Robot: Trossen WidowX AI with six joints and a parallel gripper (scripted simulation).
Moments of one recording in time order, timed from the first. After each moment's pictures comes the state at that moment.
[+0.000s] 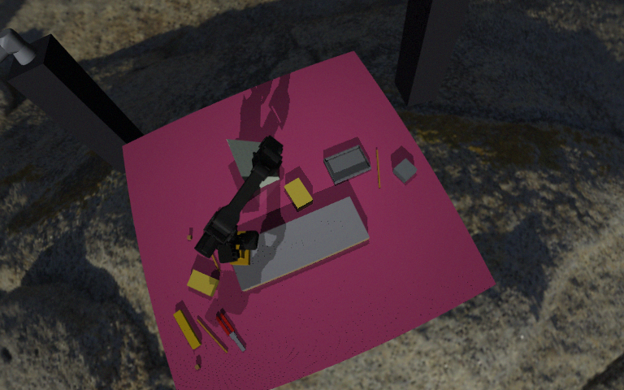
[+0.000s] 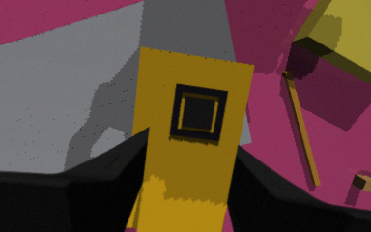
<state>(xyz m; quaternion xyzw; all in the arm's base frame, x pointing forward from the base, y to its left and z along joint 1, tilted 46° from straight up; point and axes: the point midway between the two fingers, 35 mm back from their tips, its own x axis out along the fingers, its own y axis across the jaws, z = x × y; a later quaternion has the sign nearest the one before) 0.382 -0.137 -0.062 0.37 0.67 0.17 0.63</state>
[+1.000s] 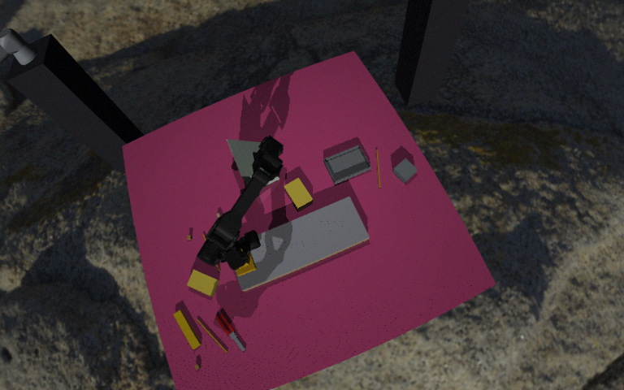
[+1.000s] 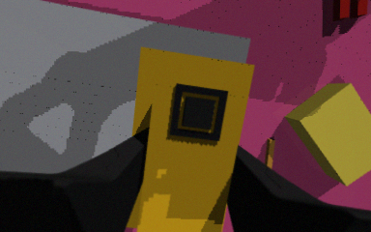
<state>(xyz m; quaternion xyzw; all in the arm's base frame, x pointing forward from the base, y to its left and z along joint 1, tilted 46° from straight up) 0.408 -0.126 -0.075 0.24 0.59 0.30 0.71</state>
